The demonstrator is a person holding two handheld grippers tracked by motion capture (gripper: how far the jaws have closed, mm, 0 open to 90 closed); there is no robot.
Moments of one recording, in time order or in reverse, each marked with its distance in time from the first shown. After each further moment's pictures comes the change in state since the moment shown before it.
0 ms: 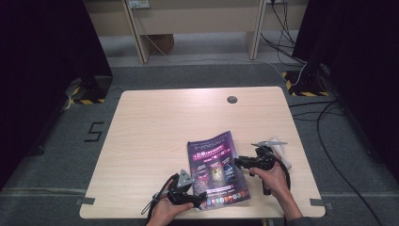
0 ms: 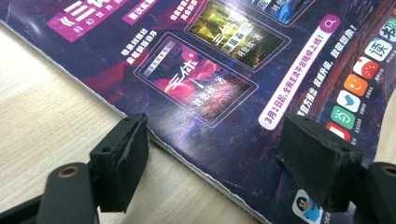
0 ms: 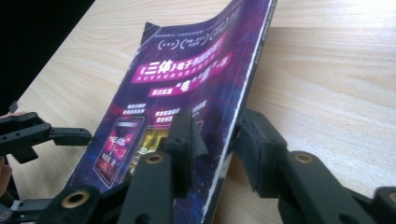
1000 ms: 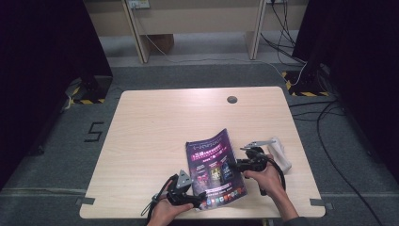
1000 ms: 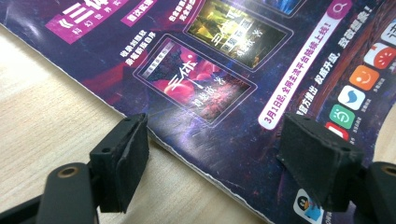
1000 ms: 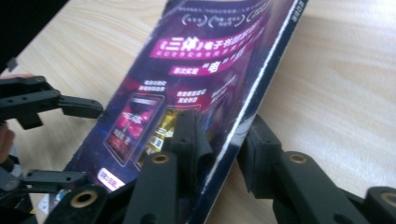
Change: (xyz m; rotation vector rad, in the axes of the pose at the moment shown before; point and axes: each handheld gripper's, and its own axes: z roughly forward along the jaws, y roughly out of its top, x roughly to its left) left arm -0.001 -0.003 -0.001 -0.015 0.011 -0.012; right arm 0.023 0.005 0.011 0.091 0.013 -0.132
